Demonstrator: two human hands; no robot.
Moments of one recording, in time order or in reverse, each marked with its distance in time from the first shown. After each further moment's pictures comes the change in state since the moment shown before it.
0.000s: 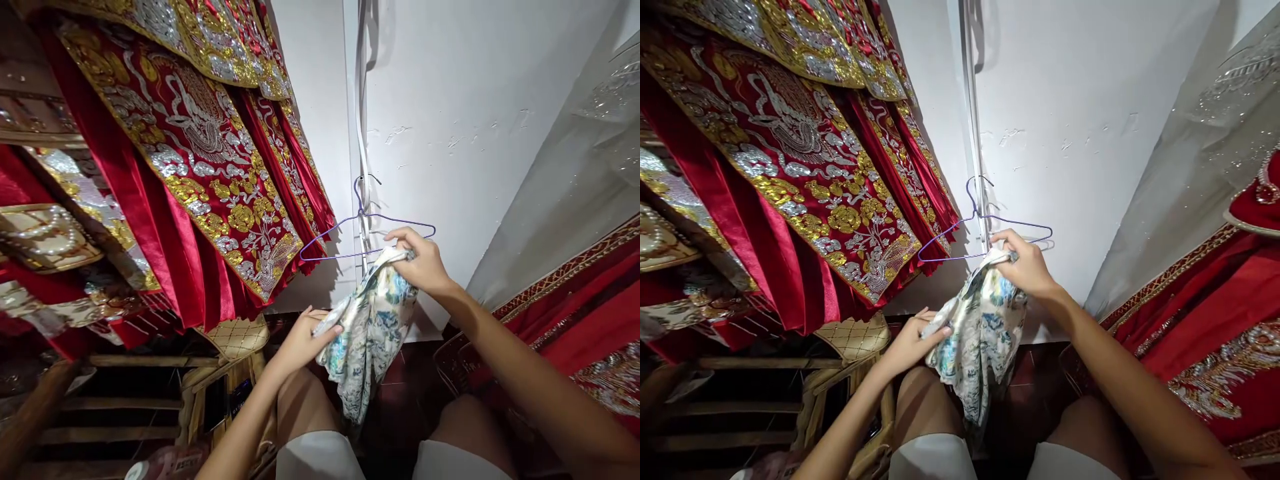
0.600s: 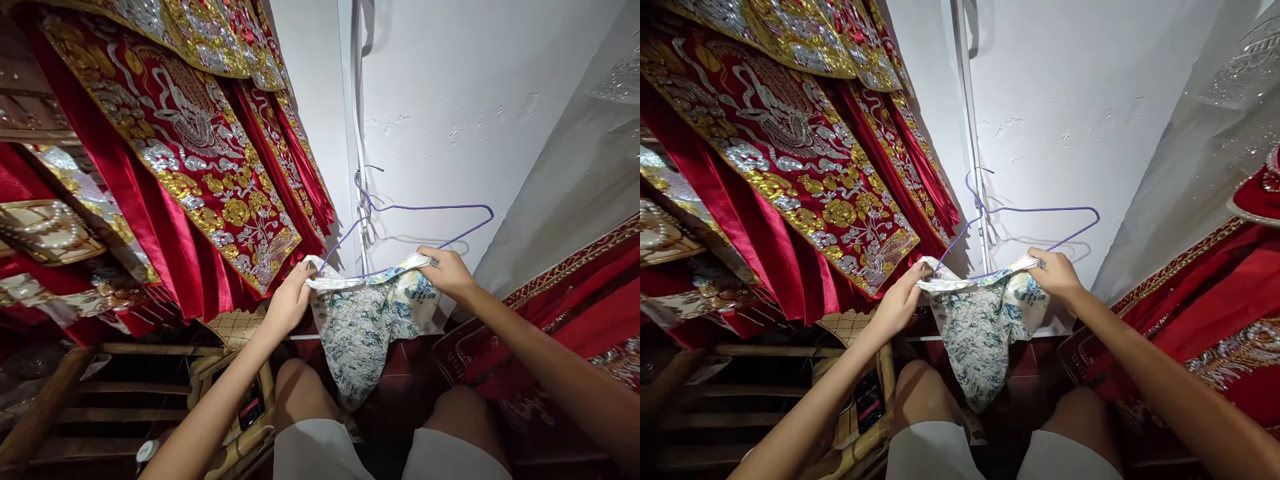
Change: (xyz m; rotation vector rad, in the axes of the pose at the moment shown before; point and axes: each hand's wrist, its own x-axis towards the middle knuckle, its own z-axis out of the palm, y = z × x) left_hand 0.029 0.009 -0.035 0.450 0.228 -0.036; right_hand -0.030 0.048 -0.045 -0.277 -0.182 0.277
